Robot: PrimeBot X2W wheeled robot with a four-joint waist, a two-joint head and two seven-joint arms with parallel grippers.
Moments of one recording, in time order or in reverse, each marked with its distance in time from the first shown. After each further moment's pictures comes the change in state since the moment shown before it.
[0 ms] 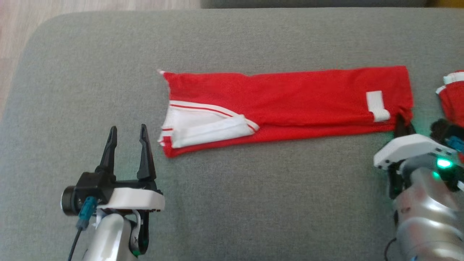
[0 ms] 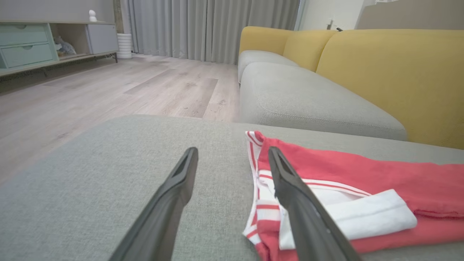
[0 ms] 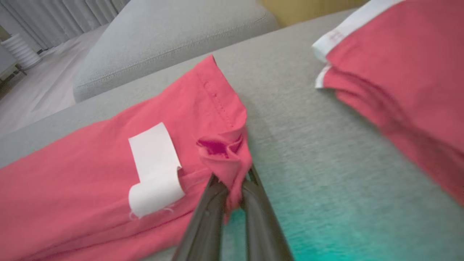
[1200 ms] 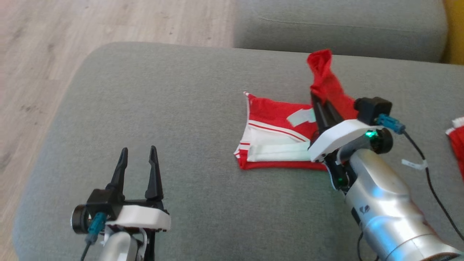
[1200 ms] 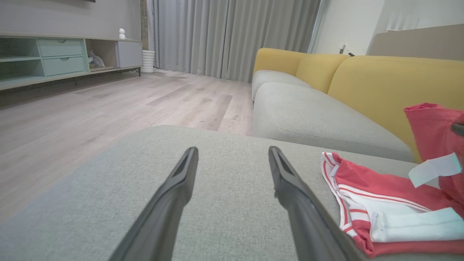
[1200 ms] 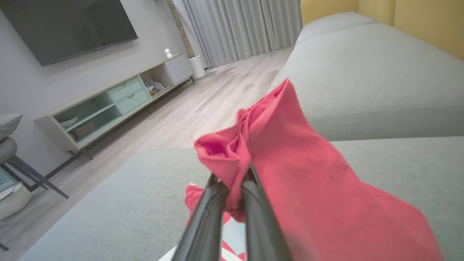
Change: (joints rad) left arm 0.065 -0.006 -0.025 0.031 -0.006 -0.016 0.000; right arm -0.004 -0.018 0.880 -0.168 0.621 0.000 0.003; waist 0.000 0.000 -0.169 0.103
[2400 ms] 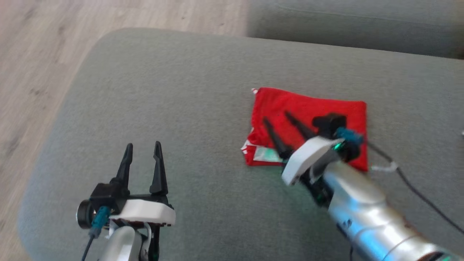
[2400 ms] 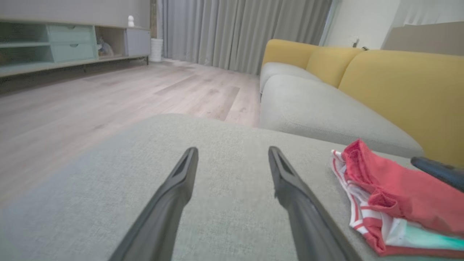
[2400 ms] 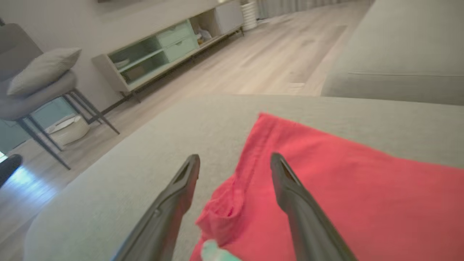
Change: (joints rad) left arm -0.032 0.000 -0.045 0.023 -0.053 0.016 0.000; right arm 0.005 0.001 0.365 -0.007 0.150 0.000 0.004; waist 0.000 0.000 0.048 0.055
